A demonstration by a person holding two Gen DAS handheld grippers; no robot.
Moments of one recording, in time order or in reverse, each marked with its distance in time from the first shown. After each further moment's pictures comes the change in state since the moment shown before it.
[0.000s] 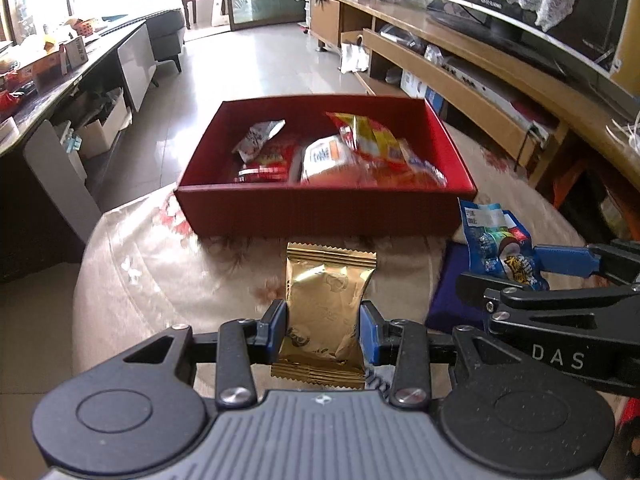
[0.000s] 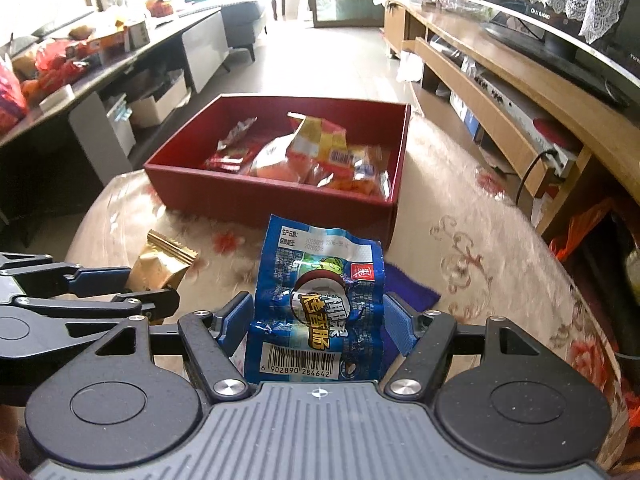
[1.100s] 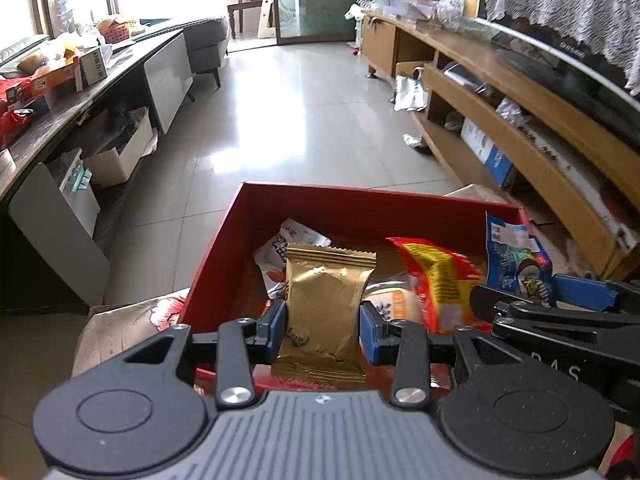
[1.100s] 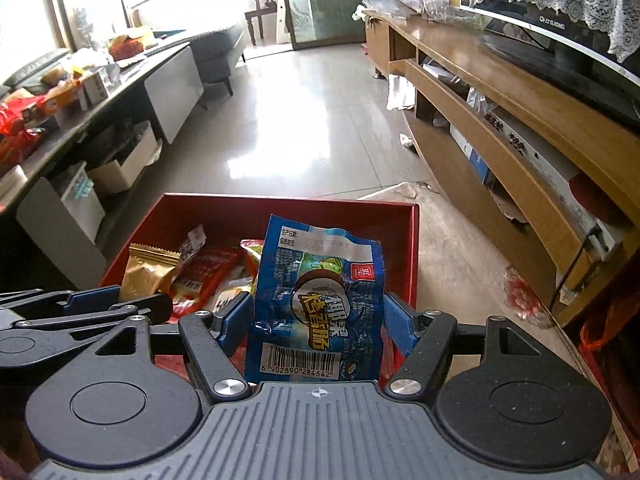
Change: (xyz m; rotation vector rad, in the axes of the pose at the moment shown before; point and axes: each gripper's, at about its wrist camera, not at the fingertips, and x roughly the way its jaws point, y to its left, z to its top) left arm 0.095 0.024 0.119 -0.091 -0.047 0.119; right arm 0.090 -0.021 0.108 0.067 -0.049 -0.005
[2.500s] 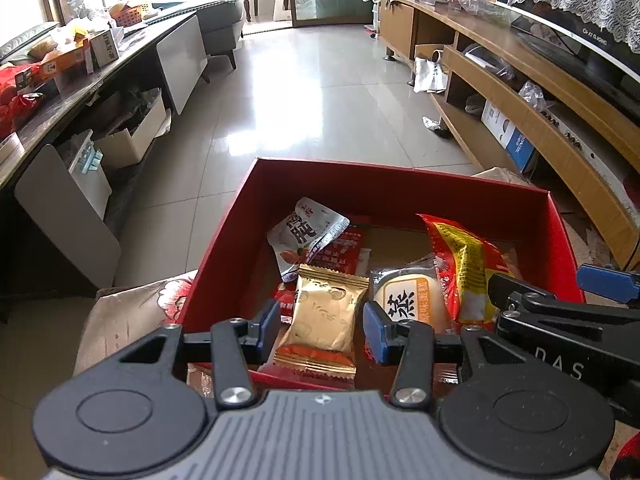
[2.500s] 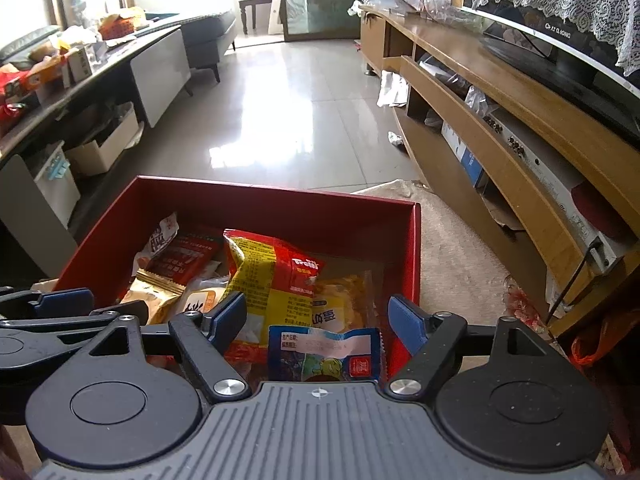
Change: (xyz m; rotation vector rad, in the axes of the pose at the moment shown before) left arm 0.011 0.003 -0.004 -0.018 0.052 0.040; right arm 0.016 0.007 0.002 -0.038 0.013 -0.069
